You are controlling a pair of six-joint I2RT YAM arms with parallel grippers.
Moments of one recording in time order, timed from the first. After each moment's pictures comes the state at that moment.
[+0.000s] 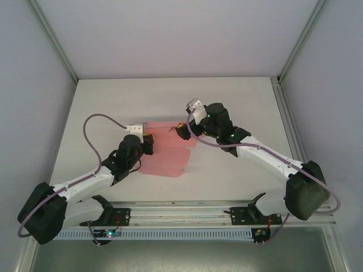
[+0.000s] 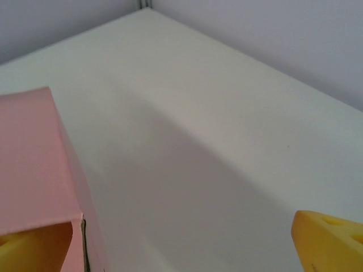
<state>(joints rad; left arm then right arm) -0.58 1.12 0.45 0.26 -0.15 -0.43 0.62 1.37 0.93 0.01 -0.17 -0.04</state>
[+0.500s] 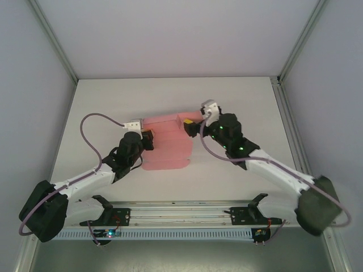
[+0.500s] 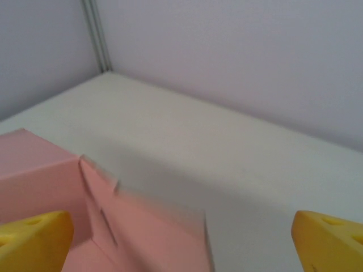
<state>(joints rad) -0.57 1.13 0.49 0.25 -0.21 -0.53 0.62 1.14 0.74 0.21 0.01 0.06</state>
